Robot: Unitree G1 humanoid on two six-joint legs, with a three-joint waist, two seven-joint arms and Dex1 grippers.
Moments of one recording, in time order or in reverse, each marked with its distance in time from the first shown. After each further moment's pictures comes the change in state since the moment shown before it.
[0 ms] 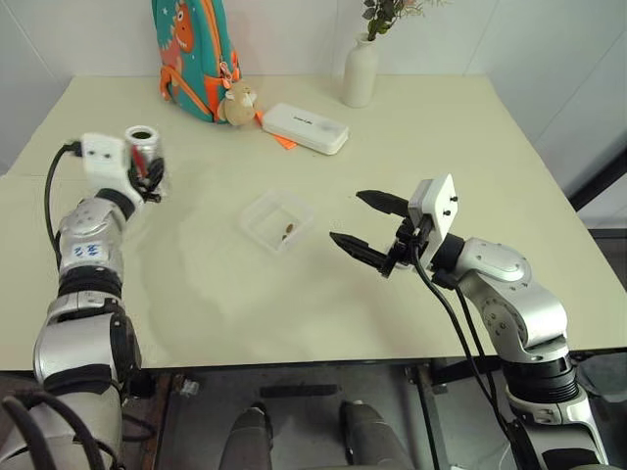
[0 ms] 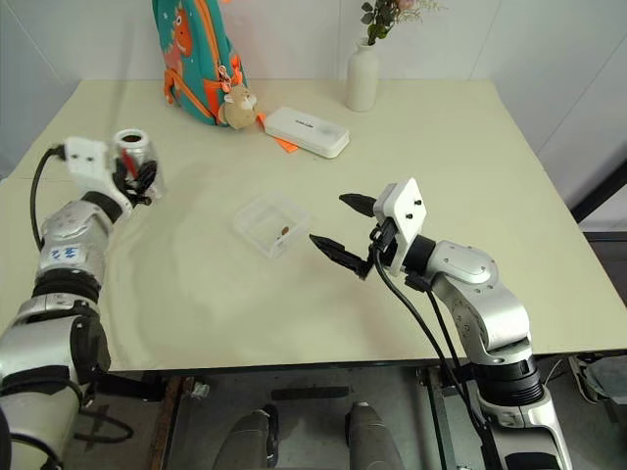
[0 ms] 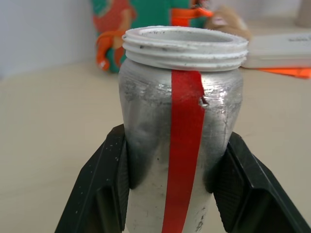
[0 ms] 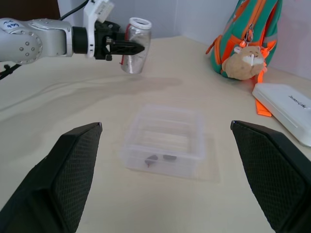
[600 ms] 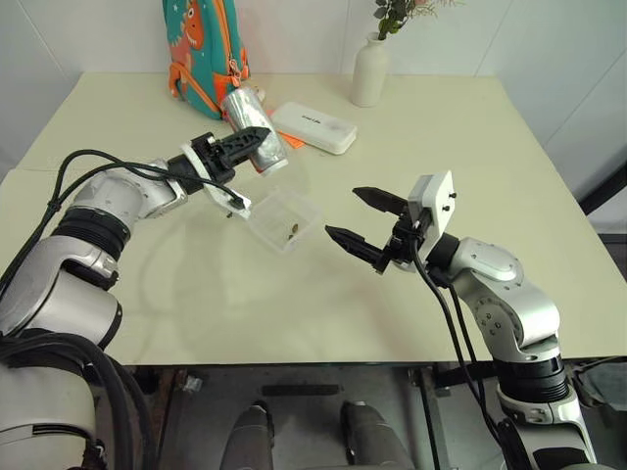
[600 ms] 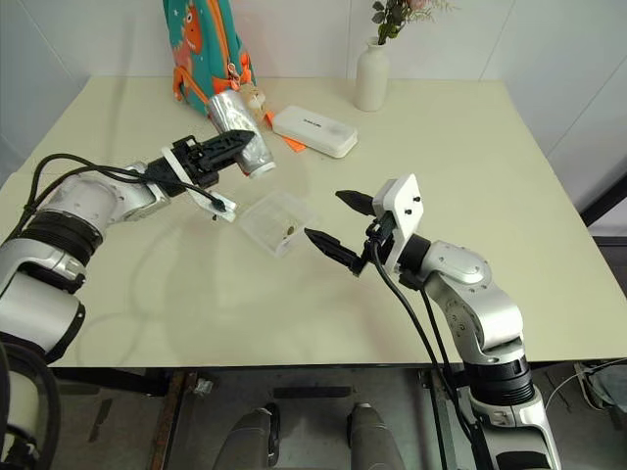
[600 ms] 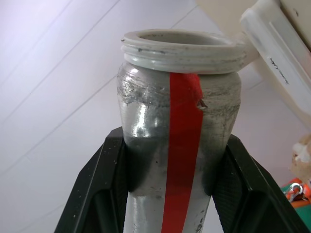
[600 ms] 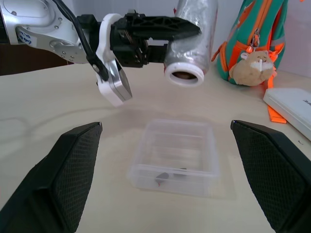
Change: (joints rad) left arm -0.325 0.171 -1.057 -0.121 1.505 -0.446 1.228; right arm -0.005 0.050 -0.012 -0.004 0.046 0.031 -0.047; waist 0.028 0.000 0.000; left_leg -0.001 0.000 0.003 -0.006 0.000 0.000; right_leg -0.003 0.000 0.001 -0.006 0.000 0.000
